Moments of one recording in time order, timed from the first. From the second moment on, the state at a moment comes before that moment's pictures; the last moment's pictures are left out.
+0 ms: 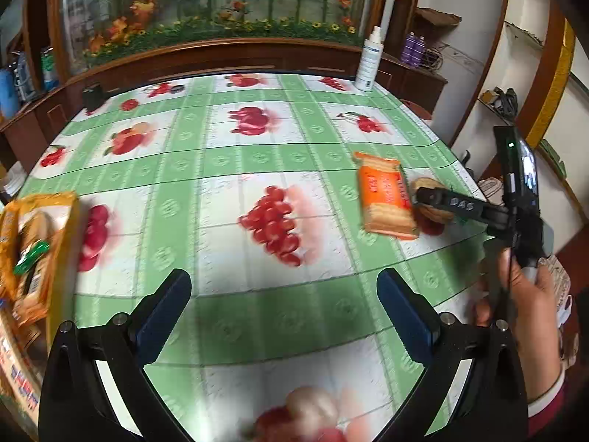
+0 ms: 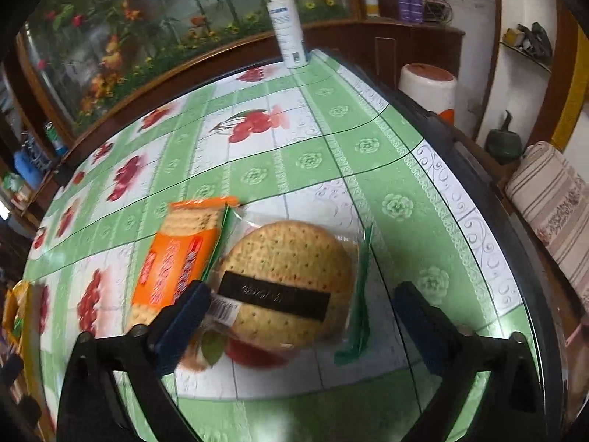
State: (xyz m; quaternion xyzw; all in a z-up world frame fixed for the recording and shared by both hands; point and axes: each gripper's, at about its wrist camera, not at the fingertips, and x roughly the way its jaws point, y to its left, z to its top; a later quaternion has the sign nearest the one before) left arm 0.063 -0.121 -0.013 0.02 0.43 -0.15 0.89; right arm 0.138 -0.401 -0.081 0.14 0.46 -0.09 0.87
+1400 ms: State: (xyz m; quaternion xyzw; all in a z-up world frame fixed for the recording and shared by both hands) left arm 0.149 -0.230 -0.062 0.09 0.46 -0.19 0.86; right arm 0.104 -0.417 -0.081 0.06 0.47 -0.08 0.88
